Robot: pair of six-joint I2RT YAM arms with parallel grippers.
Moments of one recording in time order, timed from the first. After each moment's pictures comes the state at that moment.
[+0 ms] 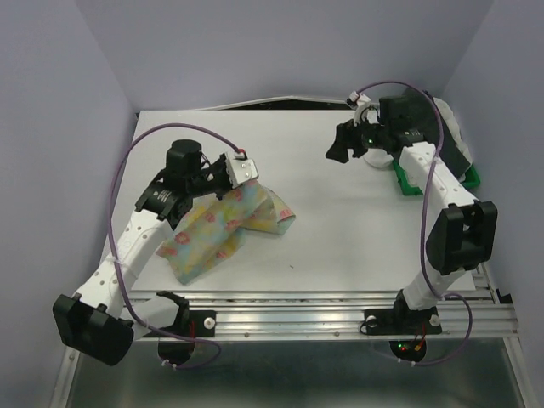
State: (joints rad) left arm -0.40 1.12 1.16 -0.42 0.55 0.72; right arm 0.15 1.69 1.53 -0.49 -0.66 -0.13
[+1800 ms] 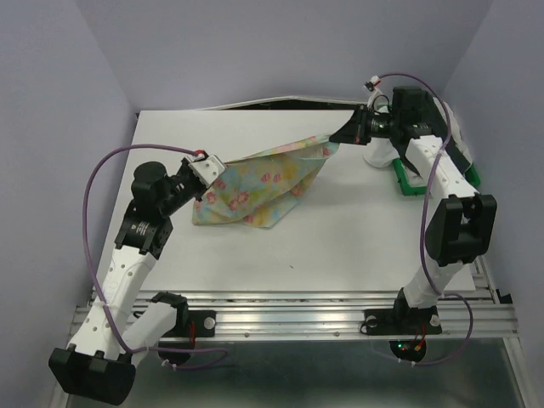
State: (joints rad) left arm -0.23 0.86 0.87 -0.20 0.42 0.57; right arm 0.08 1.78 1.60 -0.39 -0.89 0.28
